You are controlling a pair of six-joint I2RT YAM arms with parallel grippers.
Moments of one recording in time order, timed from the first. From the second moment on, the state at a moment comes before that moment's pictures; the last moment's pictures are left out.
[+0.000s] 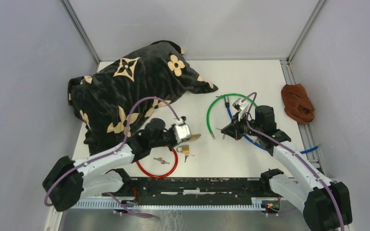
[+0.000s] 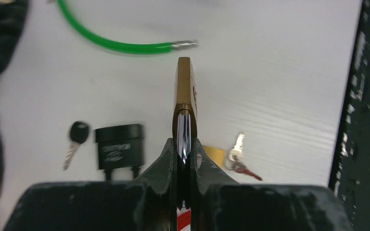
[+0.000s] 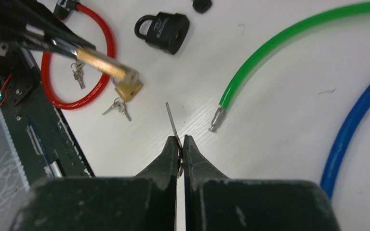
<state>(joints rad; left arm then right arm) -0.72 1.03 0.48 0.13 0.39 0.31 0.29 0.97 0.55 -0.14 -0.68 -0.02</state>
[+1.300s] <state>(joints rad) -1.22 1.48 0.55 0.18 0.23 1.12 0.44 0.87 0.23 -0.14 -0.48 0.24</state>
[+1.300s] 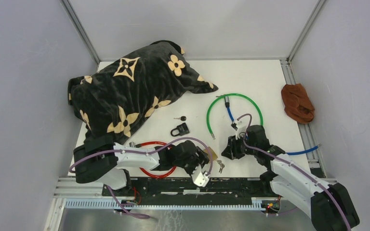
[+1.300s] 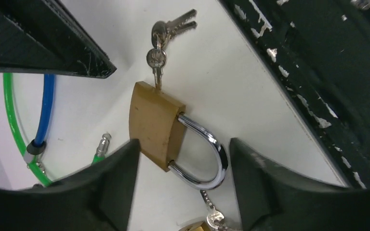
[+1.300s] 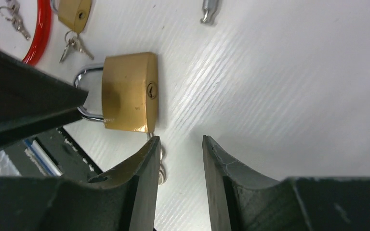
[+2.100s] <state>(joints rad) -0.92 1.04 0.53 0.04 0.23 0.79 0.33 1.45 0.83 -0.34 -0.05 -0.06</state>
